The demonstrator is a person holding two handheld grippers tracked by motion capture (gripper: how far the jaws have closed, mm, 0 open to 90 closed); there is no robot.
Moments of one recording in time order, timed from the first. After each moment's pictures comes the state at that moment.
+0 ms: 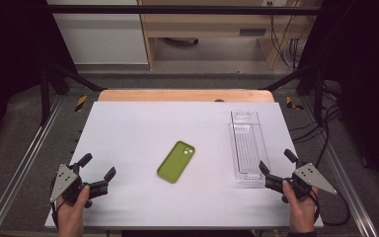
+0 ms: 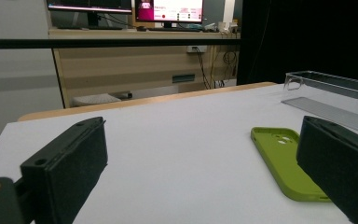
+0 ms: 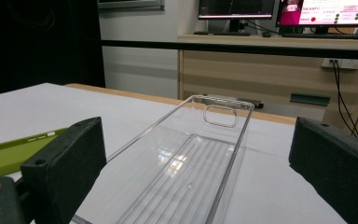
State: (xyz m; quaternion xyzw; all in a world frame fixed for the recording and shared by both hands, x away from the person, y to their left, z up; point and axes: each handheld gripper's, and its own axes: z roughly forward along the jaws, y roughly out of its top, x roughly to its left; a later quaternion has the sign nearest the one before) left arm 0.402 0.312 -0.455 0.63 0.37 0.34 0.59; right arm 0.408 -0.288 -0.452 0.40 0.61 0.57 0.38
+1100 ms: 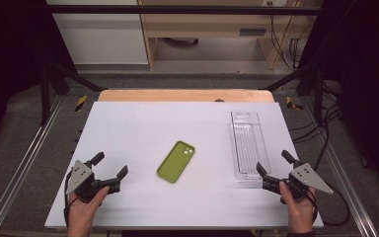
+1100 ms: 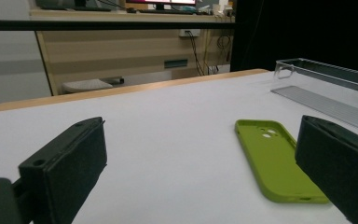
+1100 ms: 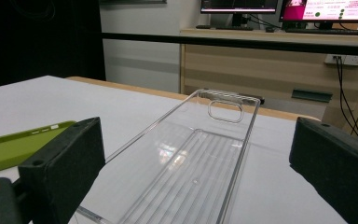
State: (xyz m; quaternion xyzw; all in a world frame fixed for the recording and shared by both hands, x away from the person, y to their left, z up) left arm 0.413 0.271 -0.445 0.67 0.37 0.31 0.57; right arm 0.406 -0.281 -0.451 0.40 0.62 0.56 0.38
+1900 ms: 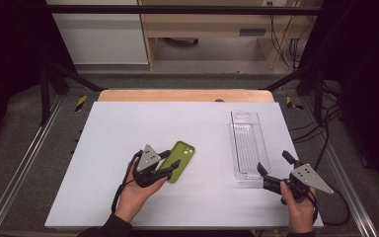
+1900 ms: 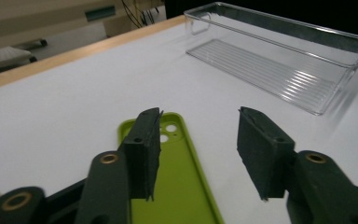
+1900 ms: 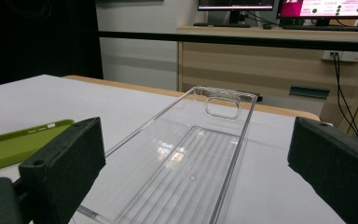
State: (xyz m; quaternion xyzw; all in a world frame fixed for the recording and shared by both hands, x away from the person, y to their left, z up) left arm 0.449 0.128 -0.432 0.79 0.30 0.21 0.49; right arm 0.406 -0.283 -0.453 0.40 0.62 0.56 0.38
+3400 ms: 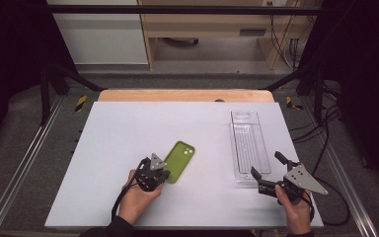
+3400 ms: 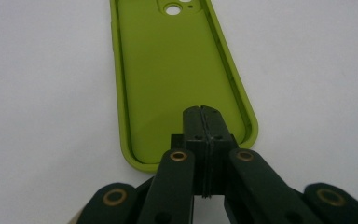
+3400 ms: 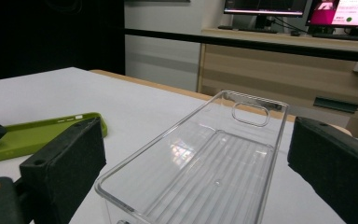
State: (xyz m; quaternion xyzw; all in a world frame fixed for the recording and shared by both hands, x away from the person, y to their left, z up) left arm 0.454 0.136 -0.467 0.86 0.37 0.15 0.33; right arm 0.404 -0.271 -0.454 0.36 0.65 0.57 0.36
